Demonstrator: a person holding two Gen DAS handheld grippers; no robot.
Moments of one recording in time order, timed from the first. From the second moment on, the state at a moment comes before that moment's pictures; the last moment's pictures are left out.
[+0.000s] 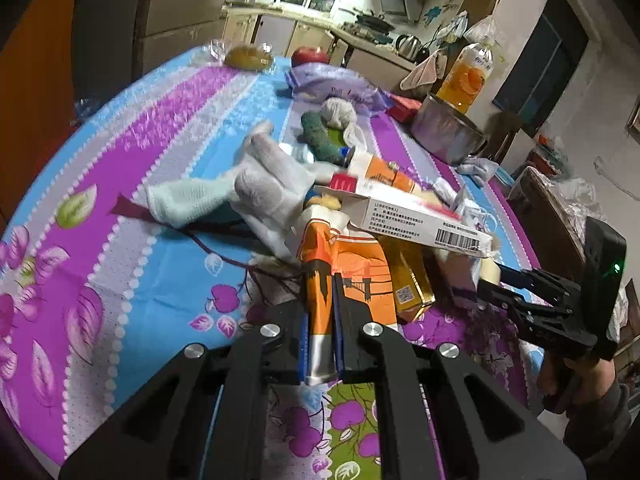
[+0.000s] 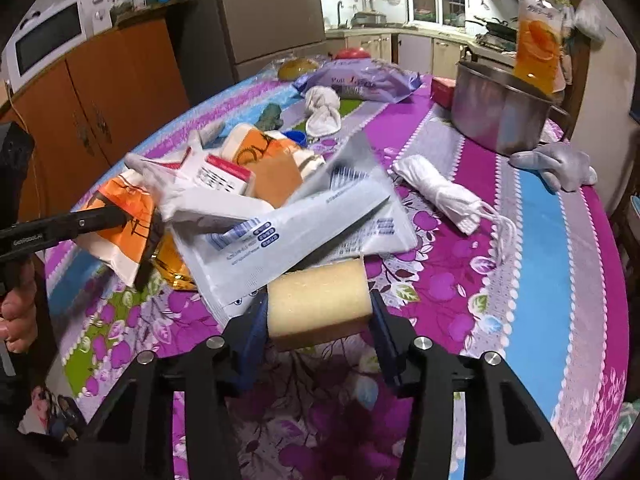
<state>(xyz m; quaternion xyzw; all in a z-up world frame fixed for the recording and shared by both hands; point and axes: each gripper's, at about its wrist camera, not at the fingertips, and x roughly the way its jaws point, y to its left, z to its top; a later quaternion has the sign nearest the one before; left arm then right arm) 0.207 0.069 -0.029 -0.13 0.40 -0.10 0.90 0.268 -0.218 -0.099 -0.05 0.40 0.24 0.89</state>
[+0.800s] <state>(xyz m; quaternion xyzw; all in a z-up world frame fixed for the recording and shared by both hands) 0.129 0.020 0.054 0.00 0.19 0.00 0.98 0.135 -0.197 0.005 -0.05 0.12 0.08 0.99</state>
